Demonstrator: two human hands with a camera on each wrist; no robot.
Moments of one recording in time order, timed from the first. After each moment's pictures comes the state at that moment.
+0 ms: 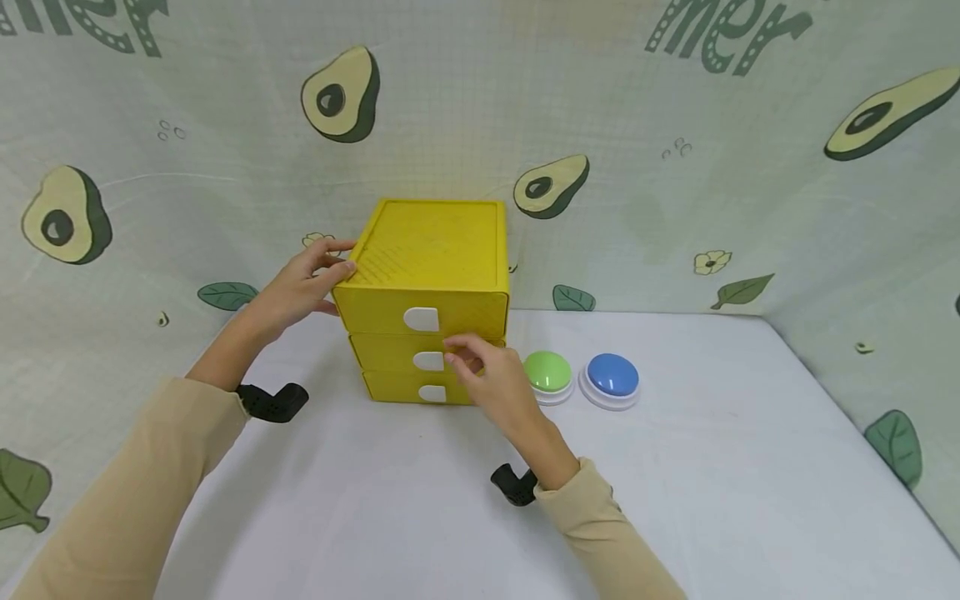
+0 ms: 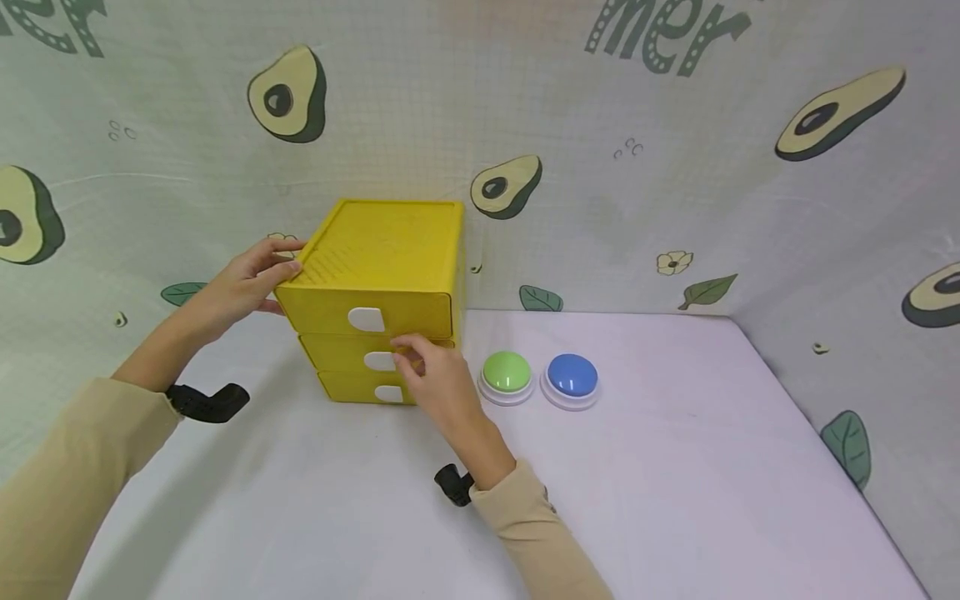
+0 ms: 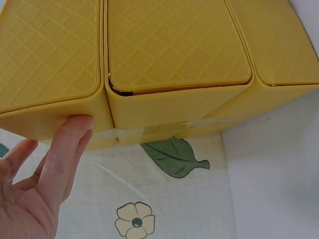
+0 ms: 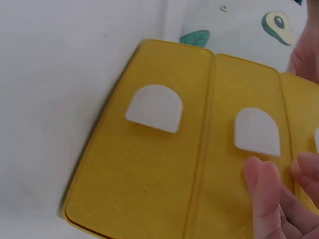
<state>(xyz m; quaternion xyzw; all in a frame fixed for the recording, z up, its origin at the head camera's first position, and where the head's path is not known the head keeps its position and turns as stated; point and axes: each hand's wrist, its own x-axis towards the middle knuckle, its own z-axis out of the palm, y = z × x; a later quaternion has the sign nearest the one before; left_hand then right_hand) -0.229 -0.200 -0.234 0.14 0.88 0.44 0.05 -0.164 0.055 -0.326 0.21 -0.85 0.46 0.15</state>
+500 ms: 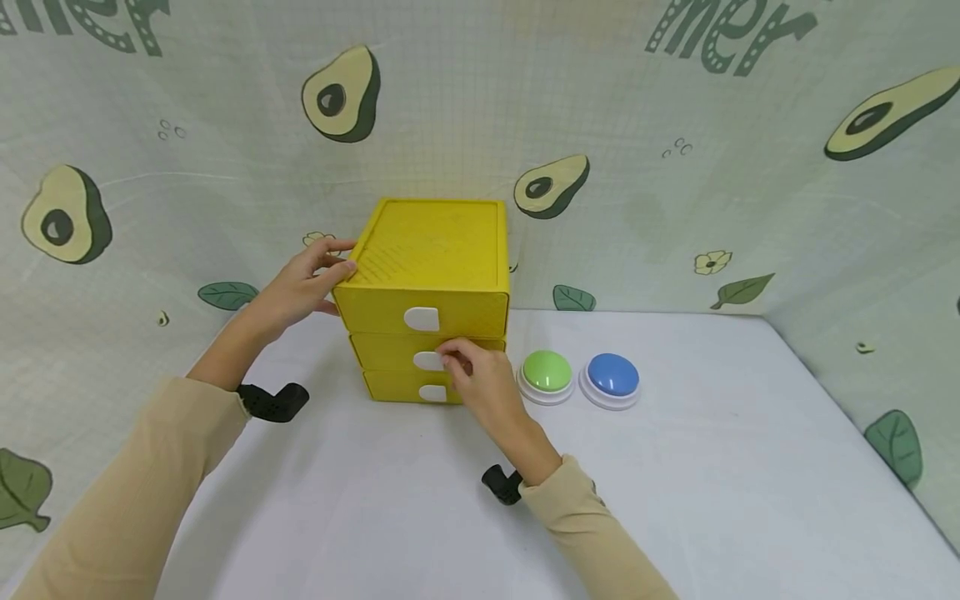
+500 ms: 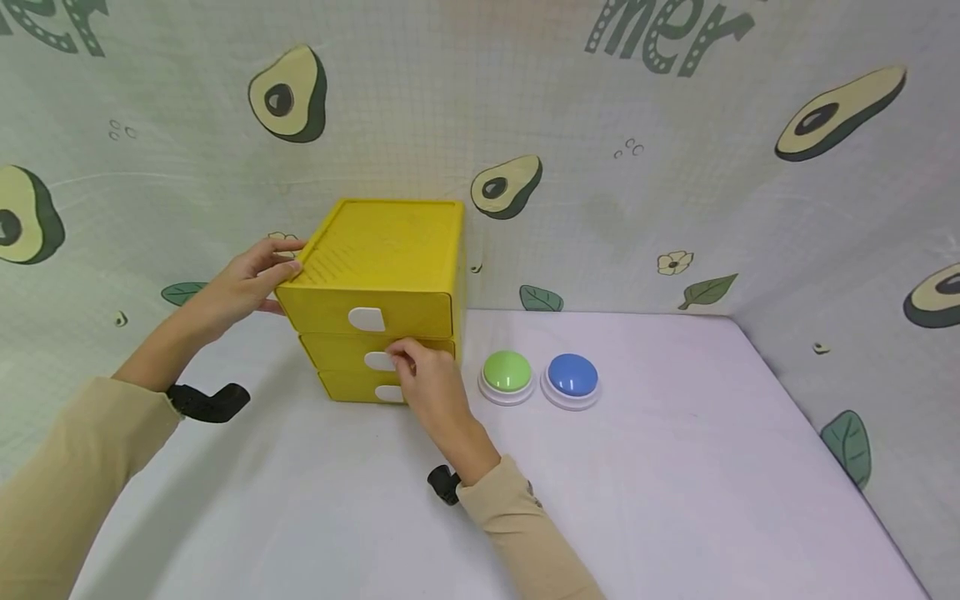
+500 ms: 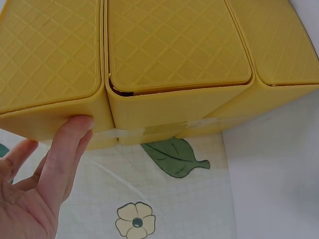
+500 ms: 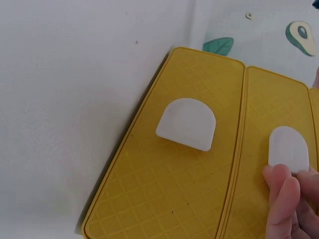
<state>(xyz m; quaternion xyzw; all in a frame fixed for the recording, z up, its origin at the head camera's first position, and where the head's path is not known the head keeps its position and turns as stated) -0.231 -0.202 -0.235 0.14 0.89 0.44 0.04 -0.171 0.040 -0.338 0.19 -0.86 0.44 0.17</state>
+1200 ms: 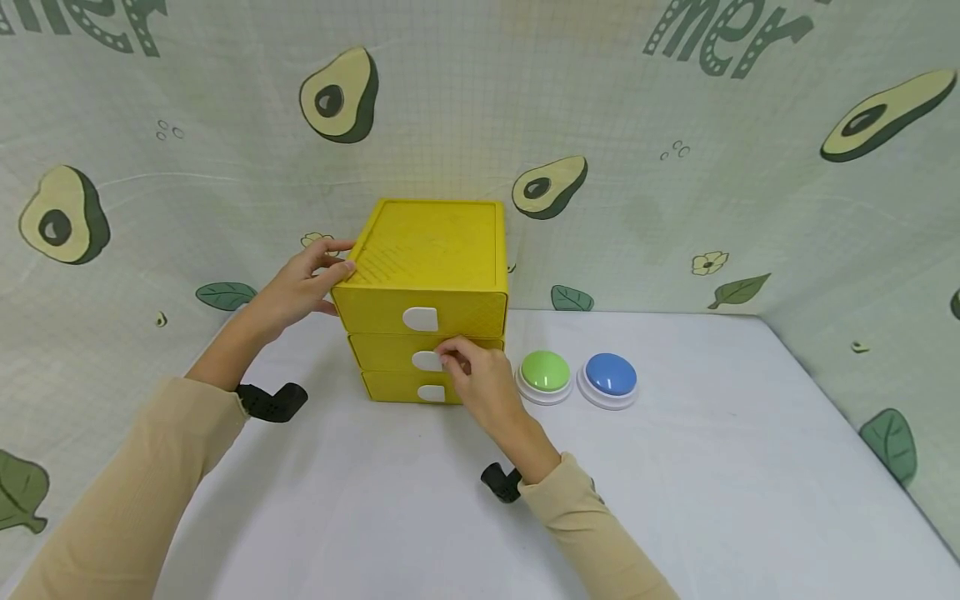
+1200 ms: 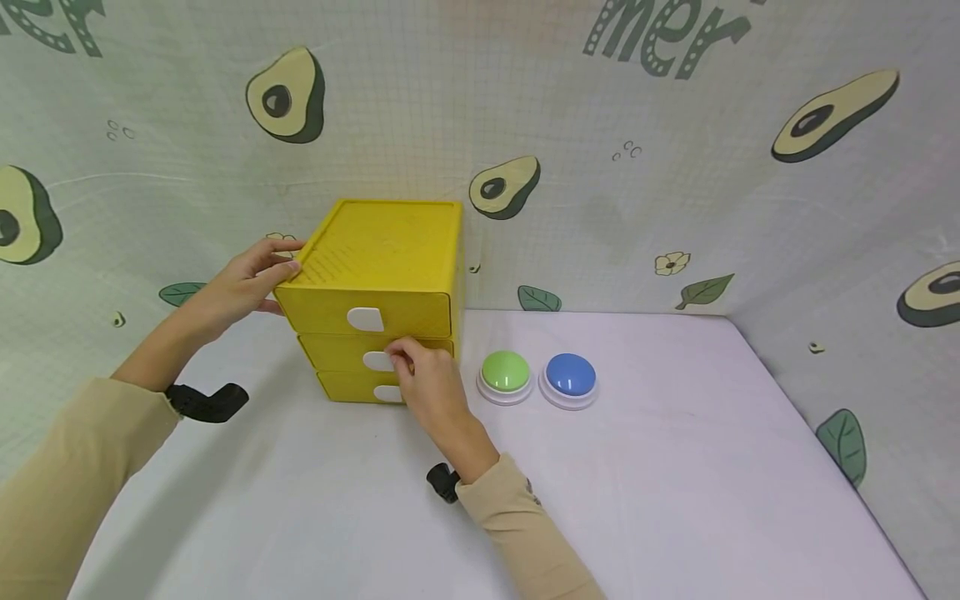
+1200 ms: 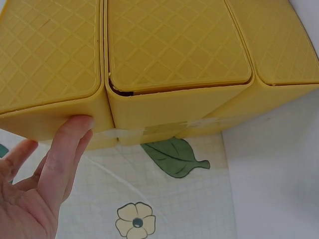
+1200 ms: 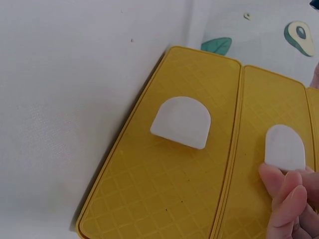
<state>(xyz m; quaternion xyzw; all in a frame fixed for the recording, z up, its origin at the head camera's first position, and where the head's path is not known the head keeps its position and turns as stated) -0.230 -0.201 -0.233 0.15 0.88 0.44 0.05 -0.172 0.041 -0.336 0.20 -0.87 0.42 0.19</state>
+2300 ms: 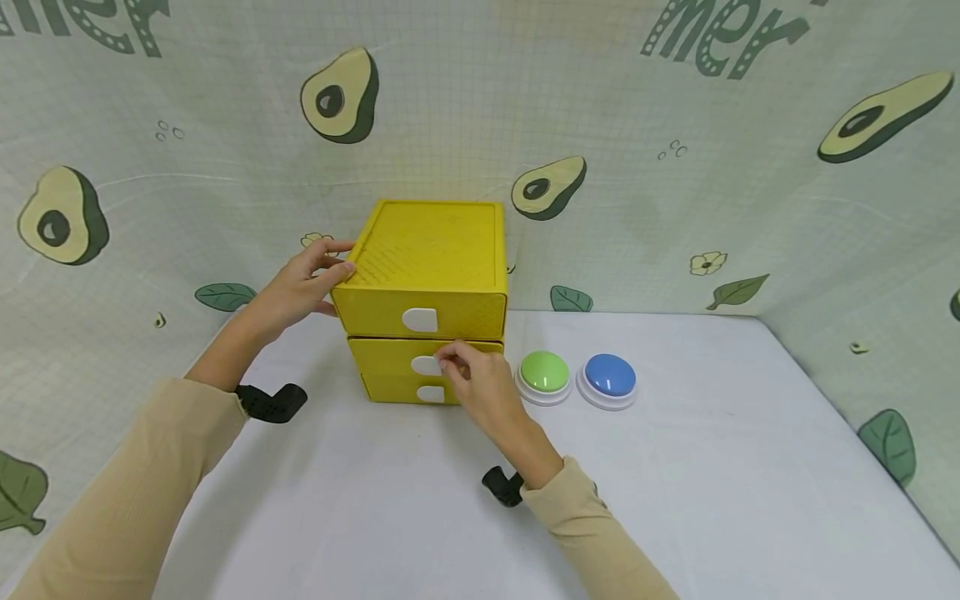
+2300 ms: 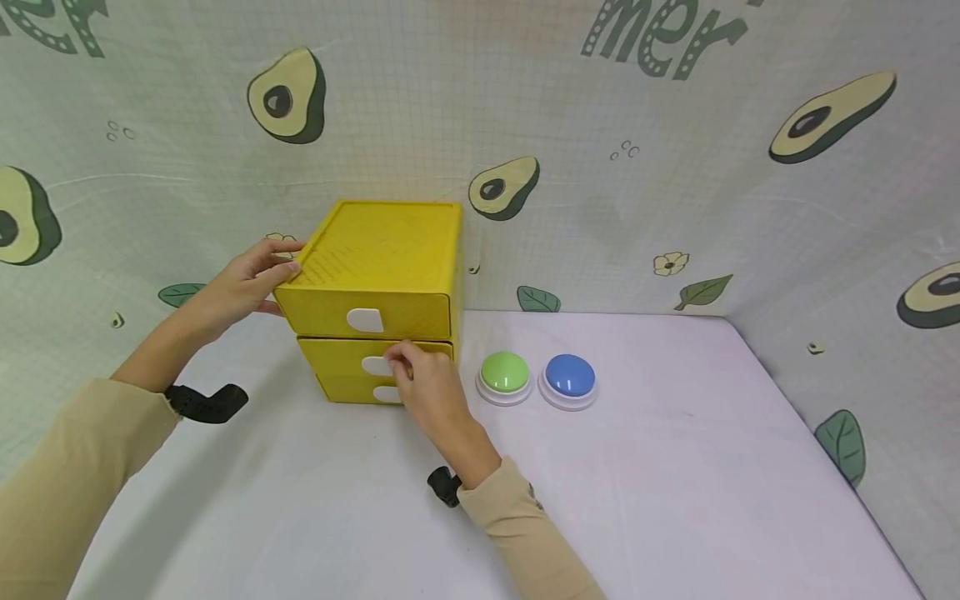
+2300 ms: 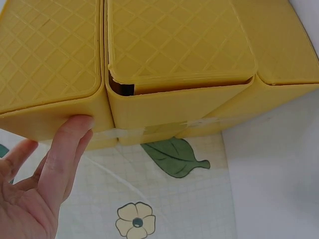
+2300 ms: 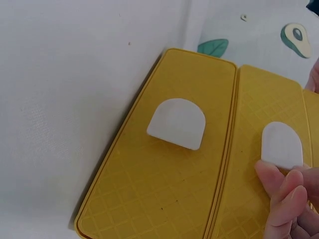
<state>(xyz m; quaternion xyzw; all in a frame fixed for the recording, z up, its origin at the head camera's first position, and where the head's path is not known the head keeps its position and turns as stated) -0.230 -0.204 -0.237 0.14 0.89 0.44 0.04 -0.166 0.040 -0.338 0.20 -0.88 0.40 0.18</state>
